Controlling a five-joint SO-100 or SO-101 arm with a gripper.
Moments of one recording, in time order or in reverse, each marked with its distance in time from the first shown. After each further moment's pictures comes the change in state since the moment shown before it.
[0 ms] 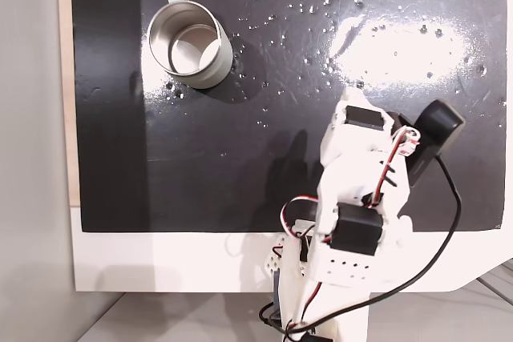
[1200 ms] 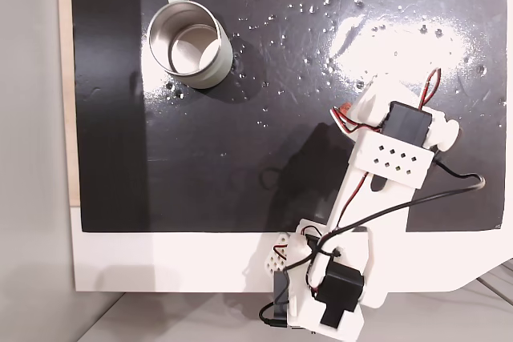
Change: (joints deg) arm 6.9 -35.9 -21.4 19.7 12.9
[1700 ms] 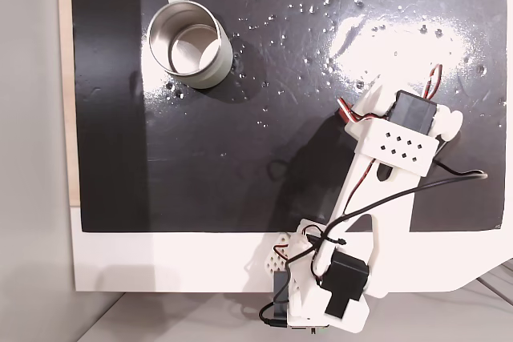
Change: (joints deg) arm 1.2 -4.7 -2.0 1.3 0.4
